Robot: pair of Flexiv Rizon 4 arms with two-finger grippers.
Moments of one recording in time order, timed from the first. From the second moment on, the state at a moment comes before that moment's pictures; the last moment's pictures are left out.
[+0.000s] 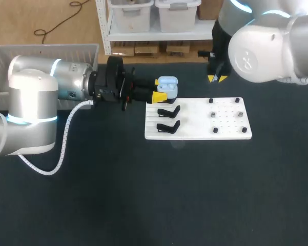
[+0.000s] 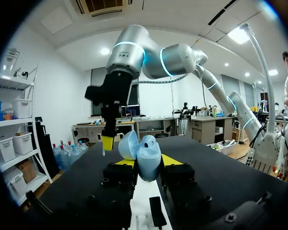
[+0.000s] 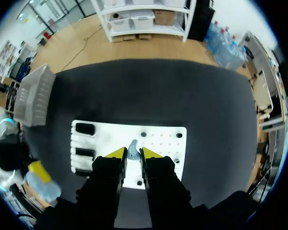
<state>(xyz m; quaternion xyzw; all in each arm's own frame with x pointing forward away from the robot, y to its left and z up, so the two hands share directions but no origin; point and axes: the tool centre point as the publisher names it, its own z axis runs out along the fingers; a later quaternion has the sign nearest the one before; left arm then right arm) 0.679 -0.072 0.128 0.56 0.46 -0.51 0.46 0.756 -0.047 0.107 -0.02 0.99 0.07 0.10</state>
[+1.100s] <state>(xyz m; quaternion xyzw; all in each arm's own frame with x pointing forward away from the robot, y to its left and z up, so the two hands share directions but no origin) 0.679 -0.072 0.128 0.56 0.46 -0.51 0.46 0.688 0.045 0.235 -0.32 0.95 0.04 0.02</state>
